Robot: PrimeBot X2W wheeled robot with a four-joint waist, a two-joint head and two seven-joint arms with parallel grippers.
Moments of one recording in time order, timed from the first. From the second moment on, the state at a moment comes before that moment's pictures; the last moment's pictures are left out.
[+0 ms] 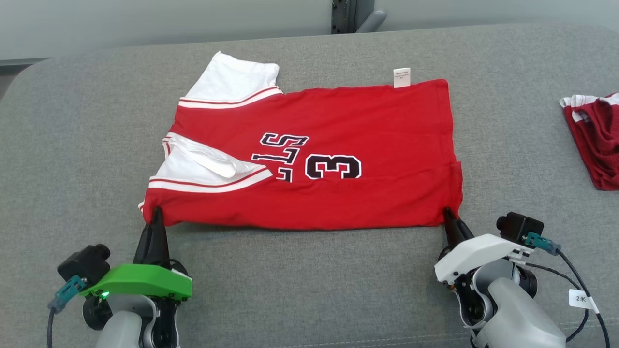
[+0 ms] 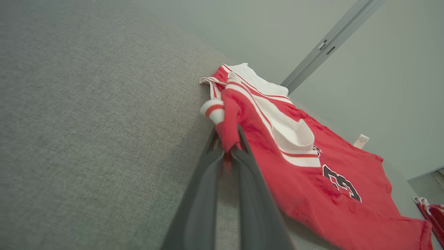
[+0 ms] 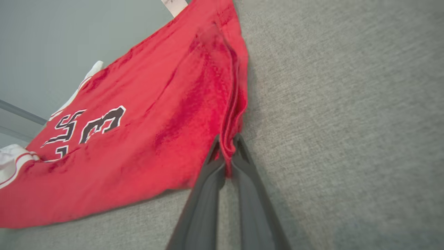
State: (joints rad) left arm -0.26 0.09 -0.10 0.53 -0.73 -0.13 -0.26; right arm -0.42 -0.05 0.17 0.83 0.67 0.13 -0.26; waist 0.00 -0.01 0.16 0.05
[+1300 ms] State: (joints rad) left arm 0.04 0.15 -0.12 0.28 -0.66 0.01 -0.22; right arm 0.01 -0.05 -0.08 0.23 0.50 0.13 -0.01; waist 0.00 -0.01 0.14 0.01
